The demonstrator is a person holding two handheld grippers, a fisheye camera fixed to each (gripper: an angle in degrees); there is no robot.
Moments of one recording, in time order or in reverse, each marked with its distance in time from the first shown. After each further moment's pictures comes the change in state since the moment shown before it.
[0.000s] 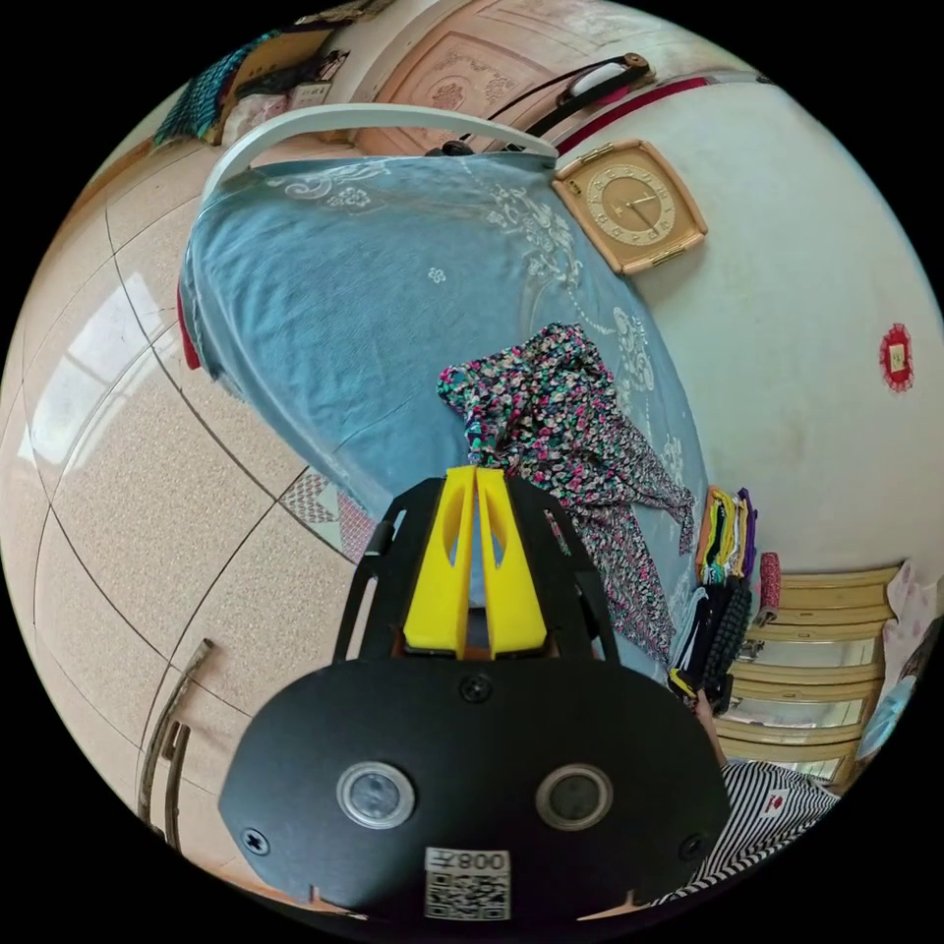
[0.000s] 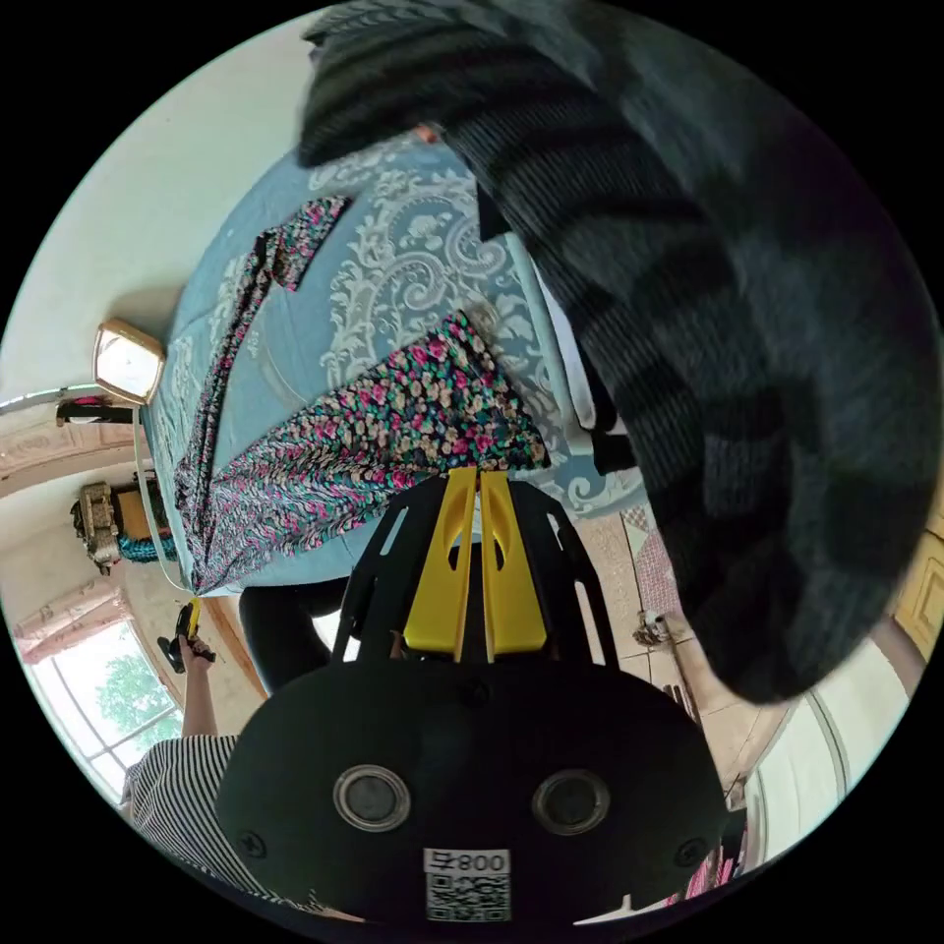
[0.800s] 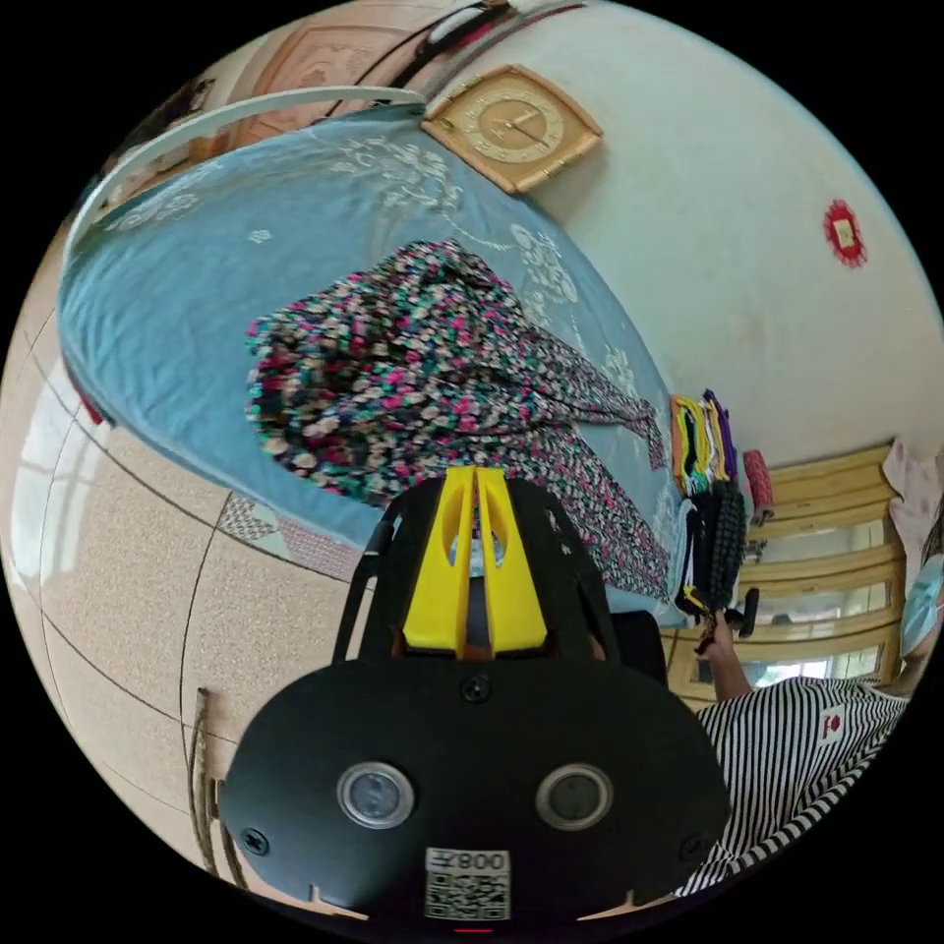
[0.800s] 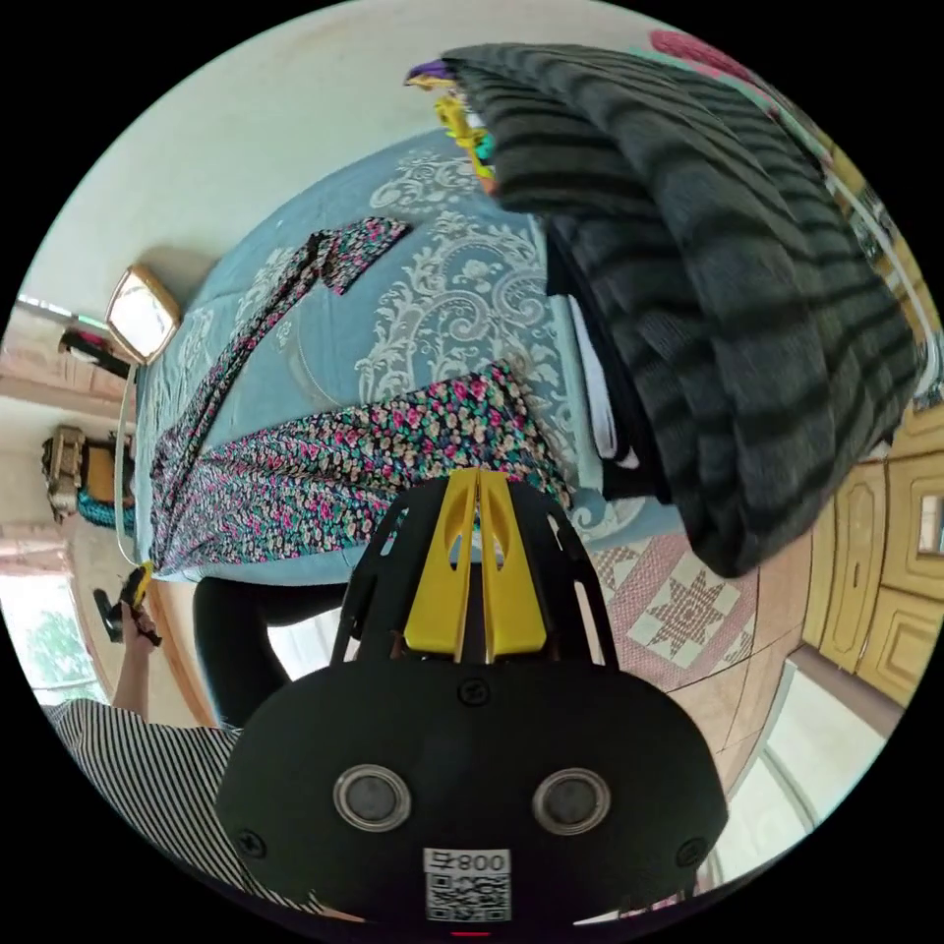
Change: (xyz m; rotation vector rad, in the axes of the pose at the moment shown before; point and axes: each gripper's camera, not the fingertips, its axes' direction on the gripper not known) left arm 0.192 -0.026 0.039 -0.114 0.098 0.277; right arm -0.099 0.046 -0.044 0.170 0.098 -0.144
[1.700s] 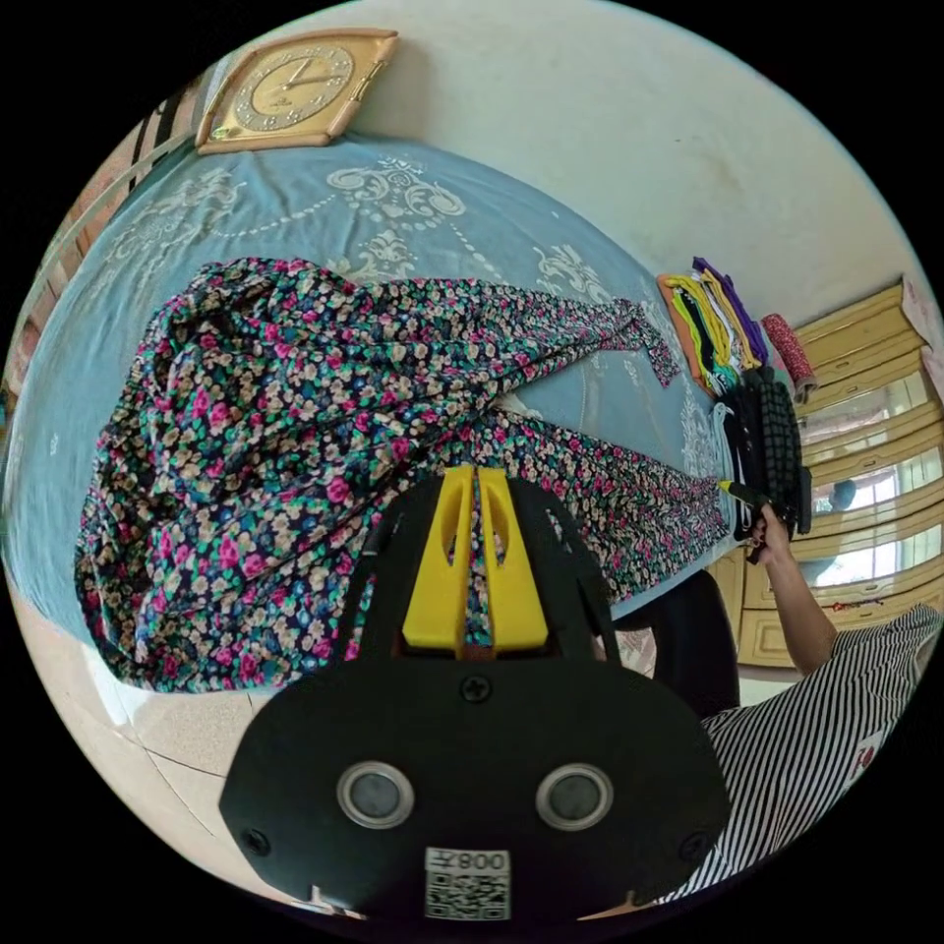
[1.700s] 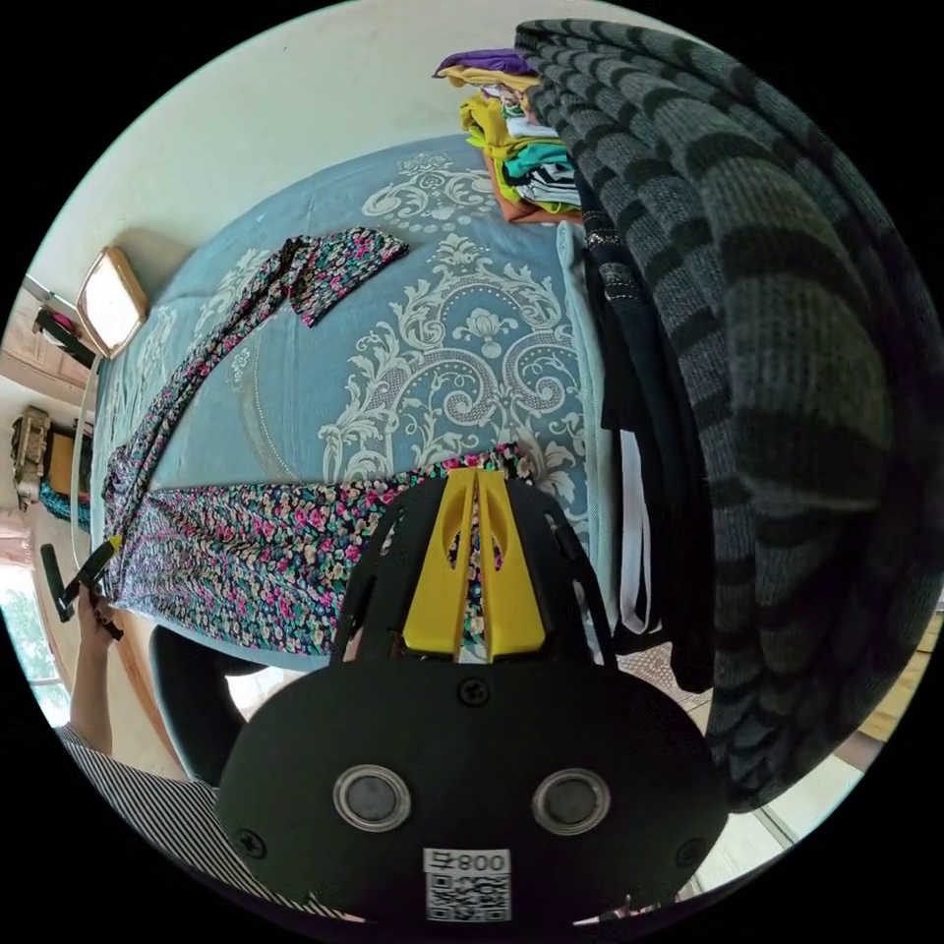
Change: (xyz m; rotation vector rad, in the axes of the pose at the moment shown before) left arm 0.227 -0.139 0.063 -0.154 -0.146 0.340; right arm -0.118 -0.138 0.027 0.056 0.131 -0.076
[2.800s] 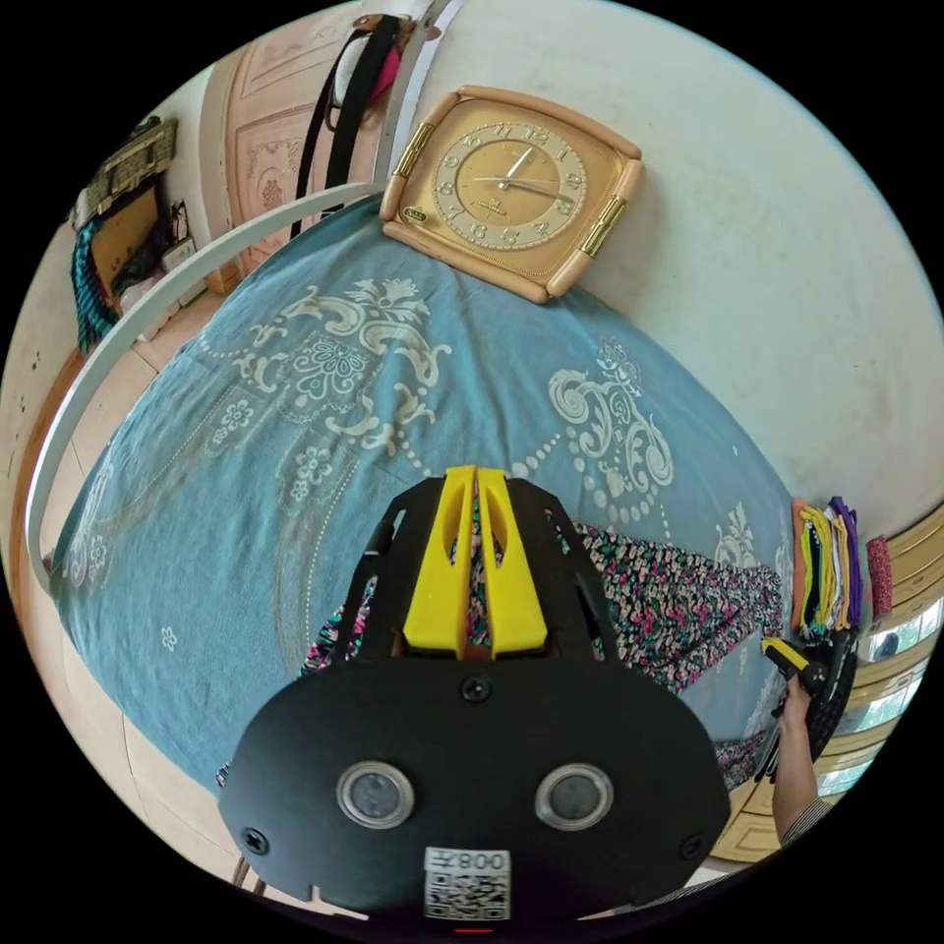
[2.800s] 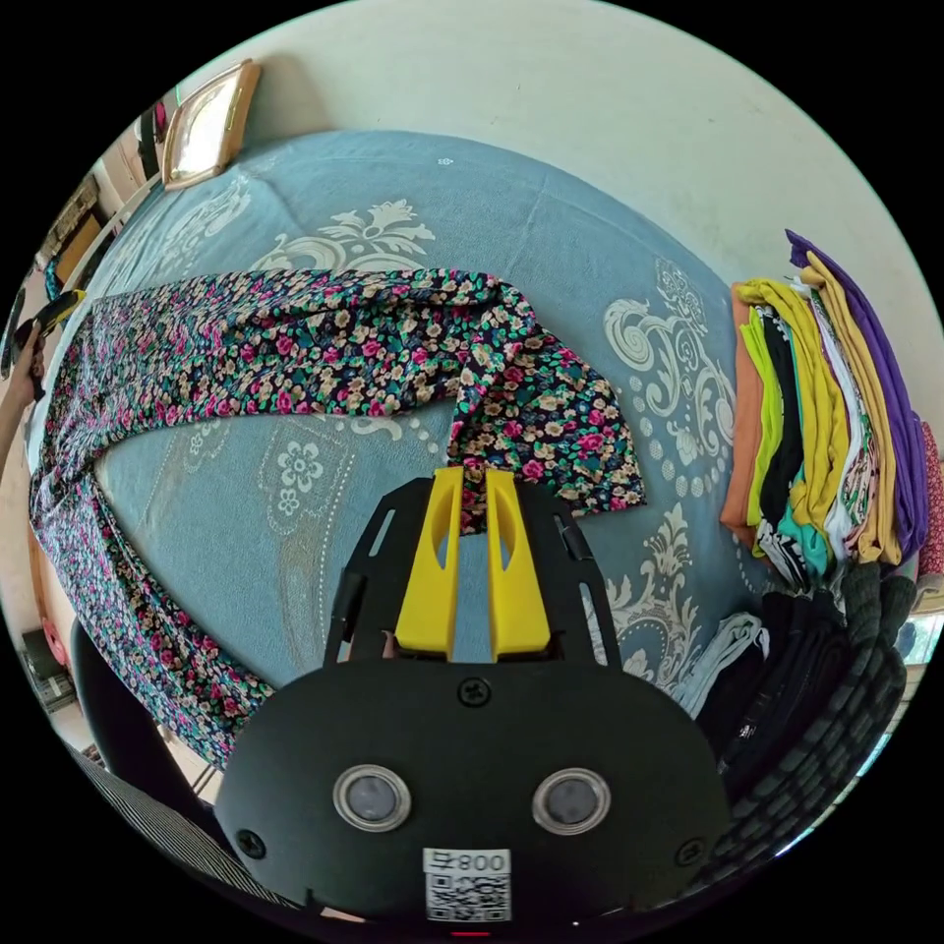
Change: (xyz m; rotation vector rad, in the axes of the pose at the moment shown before) left arm -0.042 -0.231 -0.108 0.292 -0.284 -0.330; right arm -0.287 -0.302 0.083 0.030 0.167 -0.535
